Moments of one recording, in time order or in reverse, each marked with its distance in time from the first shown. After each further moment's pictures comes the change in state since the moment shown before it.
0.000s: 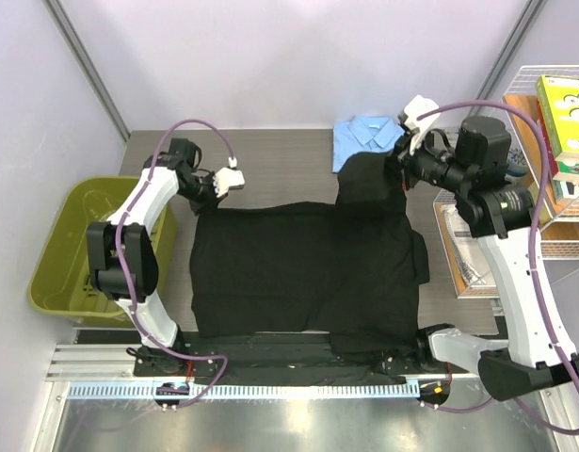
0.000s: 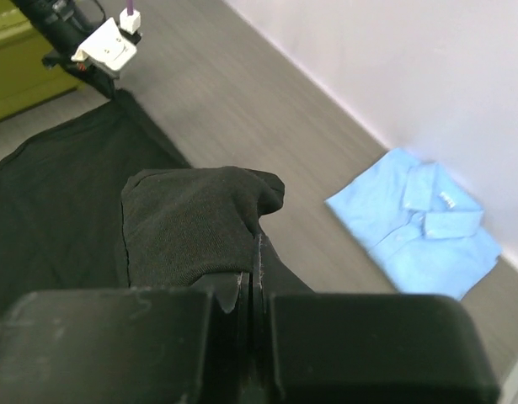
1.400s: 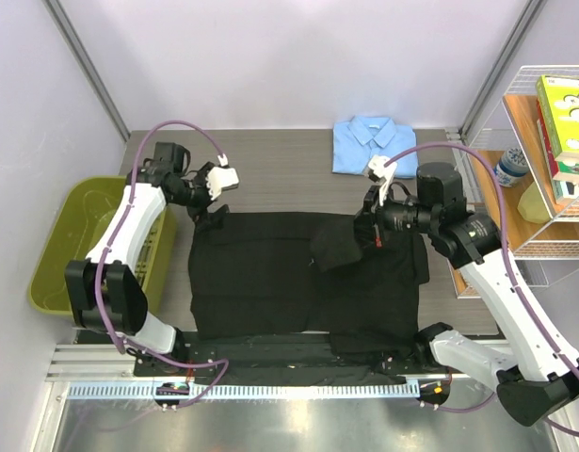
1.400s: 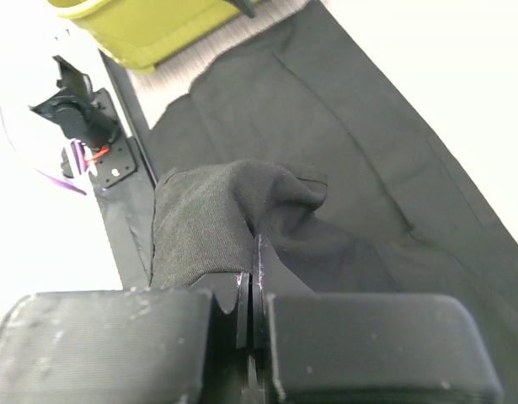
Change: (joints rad) left arm 0.002 -0.257 -0.146 -0.004 0.131 -0.053; right arm 0.179 -0.162 -0.379 -0.024 -0.176 0.229
